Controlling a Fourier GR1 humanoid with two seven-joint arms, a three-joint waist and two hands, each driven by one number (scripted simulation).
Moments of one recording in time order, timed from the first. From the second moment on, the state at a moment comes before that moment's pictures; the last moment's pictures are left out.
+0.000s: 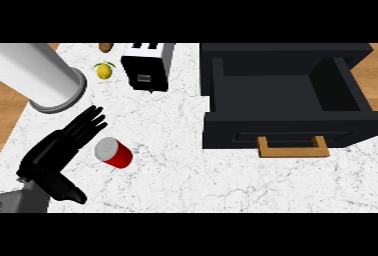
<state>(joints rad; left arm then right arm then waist) -0.09 0.27 0.14 -1.43 0.40 -0.62 0.16 0.43 -0.10 -0.62 -2.13 -0.44 0.45 0.09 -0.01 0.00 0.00</state>
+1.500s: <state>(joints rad) -0.39 0.29 0.16 -0.48 -0.03 -0.61 -0.50 0.40 -0.04 -0.71 -2.21 -0.49 0.51 0.20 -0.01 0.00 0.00</state>
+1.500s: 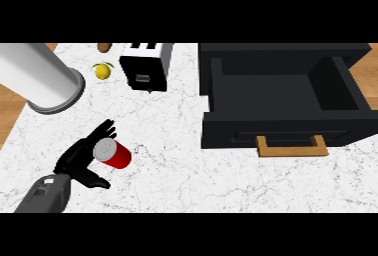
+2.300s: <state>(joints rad) -0.50 0.21 0.17 -0.38 0.03 -0.69 -0.42 0.43 -0.03 -0.73 -2.21 -0.54 0.54 0.22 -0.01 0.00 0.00</state>
